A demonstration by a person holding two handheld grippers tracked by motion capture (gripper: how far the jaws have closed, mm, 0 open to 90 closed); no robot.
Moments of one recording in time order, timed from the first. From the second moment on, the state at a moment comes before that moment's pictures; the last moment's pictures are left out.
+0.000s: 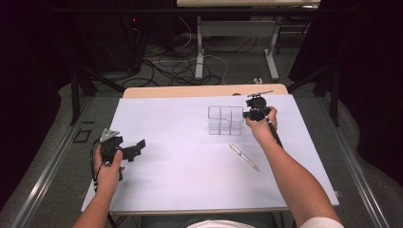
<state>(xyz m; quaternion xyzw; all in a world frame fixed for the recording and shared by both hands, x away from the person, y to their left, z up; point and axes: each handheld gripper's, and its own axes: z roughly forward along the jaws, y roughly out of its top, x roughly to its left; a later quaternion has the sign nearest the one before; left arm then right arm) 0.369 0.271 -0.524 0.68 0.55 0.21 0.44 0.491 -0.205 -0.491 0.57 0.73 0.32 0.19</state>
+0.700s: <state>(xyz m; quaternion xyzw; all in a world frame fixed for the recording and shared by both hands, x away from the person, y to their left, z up) 0.369 0.271 -0.525 0.68 0.55 0.21 0.44 0.493 -0.178 -0.492 0.56 0.74 0.34 0.19</state>
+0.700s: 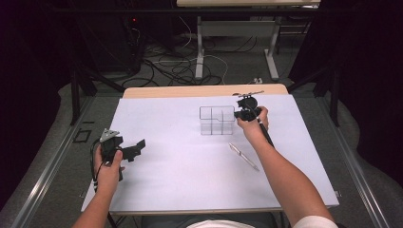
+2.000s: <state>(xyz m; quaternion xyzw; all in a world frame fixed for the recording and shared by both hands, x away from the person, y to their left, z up) 0.370 0.271 -0.526 0.68 0.55 0.20 0.44 0.491 -0.142 -0.495 0.52 0.76 0.34 0.17</state>
